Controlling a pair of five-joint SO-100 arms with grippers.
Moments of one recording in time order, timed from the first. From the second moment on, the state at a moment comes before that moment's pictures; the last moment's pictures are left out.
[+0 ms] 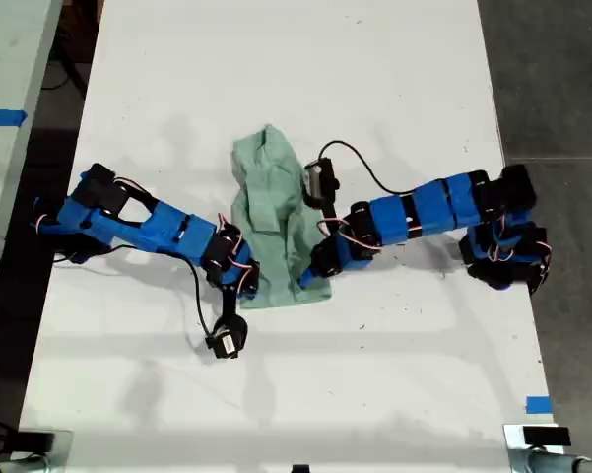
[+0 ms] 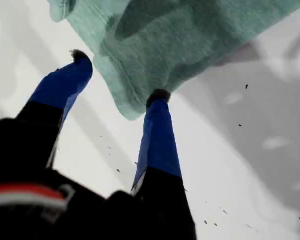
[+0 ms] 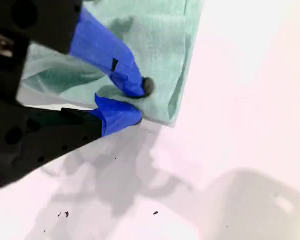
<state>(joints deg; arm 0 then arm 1) 10.7 63.4 67.2 76.9 -17.1 -6.2 78.2 75.2 75.1 -15.6</state>
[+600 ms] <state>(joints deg) 10.7 62.1 65.7 74.7 -14.4 -9.1 67.6 71.0 75.2 -13.1</state>
